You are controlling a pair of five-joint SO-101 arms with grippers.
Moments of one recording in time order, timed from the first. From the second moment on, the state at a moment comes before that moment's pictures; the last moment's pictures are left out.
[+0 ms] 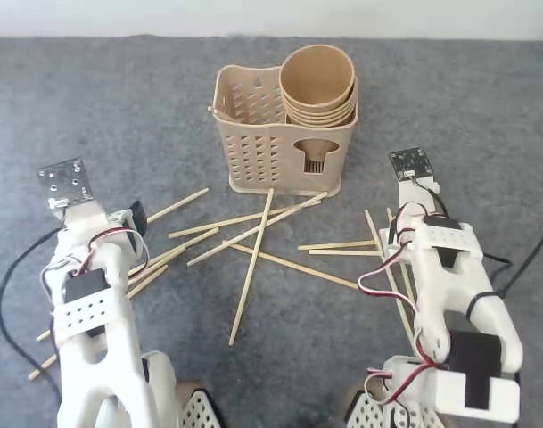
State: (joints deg) left arm -27.7 -45.1 72.2 30.1 3.9; right arm 3.9 -8.0 50.5 38.0 17.2
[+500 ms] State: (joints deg) left arm -27.7 -45.1 72.2 28.9 3.9; right arm 3.7 -35.5 49.8 54.4 17.2
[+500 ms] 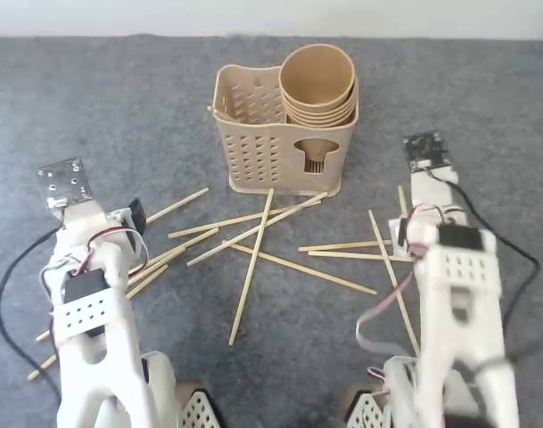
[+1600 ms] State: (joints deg) left arm -27.7 -45.1 73.0 28.7 3.9; right arm -25.2 -45.4 33.6 -3.6 -6.0
